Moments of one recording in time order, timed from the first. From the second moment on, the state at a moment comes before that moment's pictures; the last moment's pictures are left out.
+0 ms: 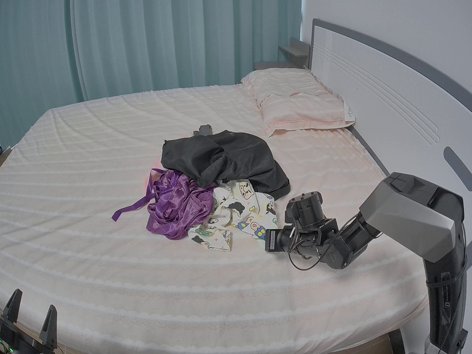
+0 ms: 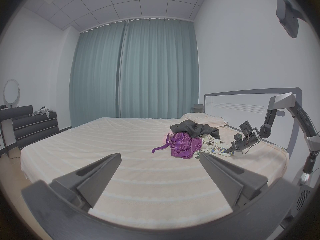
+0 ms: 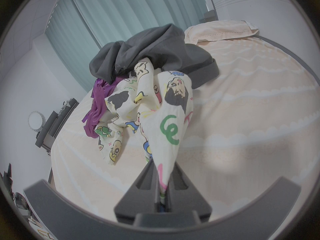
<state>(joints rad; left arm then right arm) 0.00 0.02 -0.02 0.00 0.05 -0.02 0.55 2.42 -1.17 -0.63 0.01 0.41</state>
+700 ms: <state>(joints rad) 0.00 0.02 -0.02 0.00 0.05 -0.01 0.56 1.93 -0.52 -0.89 0.17 0.53</state>
